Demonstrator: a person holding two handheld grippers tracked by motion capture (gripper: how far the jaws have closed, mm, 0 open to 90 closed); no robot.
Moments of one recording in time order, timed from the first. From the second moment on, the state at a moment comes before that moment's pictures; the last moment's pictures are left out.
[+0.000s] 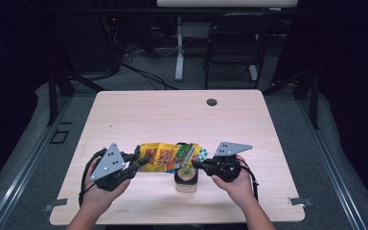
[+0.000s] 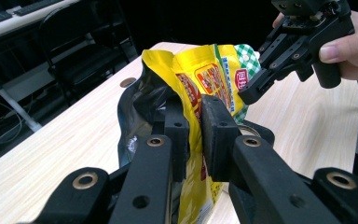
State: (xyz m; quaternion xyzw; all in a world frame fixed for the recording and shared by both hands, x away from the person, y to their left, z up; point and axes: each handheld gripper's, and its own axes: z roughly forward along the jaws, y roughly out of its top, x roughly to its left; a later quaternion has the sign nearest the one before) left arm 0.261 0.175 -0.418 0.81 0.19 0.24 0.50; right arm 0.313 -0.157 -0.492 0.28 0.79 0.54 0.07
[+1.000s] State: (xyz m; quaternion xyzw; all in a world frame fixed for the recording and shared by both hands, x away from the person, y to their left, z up) left arm 0.264 0.181 -0.422 0.80 0.20 0.23 0.51; right arm 0.312 -0.160 -0.488 0.26 0.80 0.54 0.04
